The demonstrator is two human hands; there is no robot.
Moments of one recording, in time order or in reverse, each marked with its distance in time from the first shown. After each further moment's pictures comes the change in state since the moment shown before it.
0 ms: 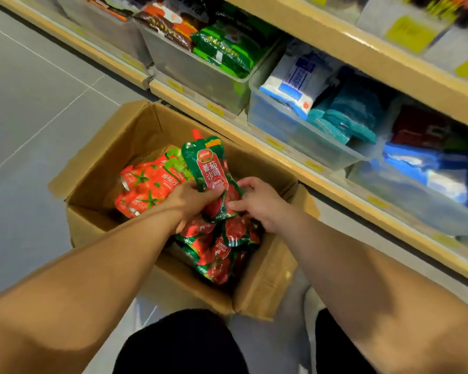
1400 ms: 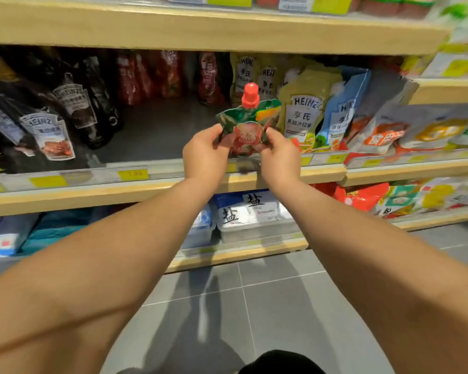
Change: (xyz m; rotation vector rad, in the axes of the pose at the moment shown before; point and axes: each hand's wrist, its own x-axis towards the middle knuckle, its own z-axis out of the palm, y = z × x) left_hand -0.259 0.234 0.506 0.265 -0.157 1.293; right_hand -0.274 0.101 -0.504 -0.056 1.336 -0.417
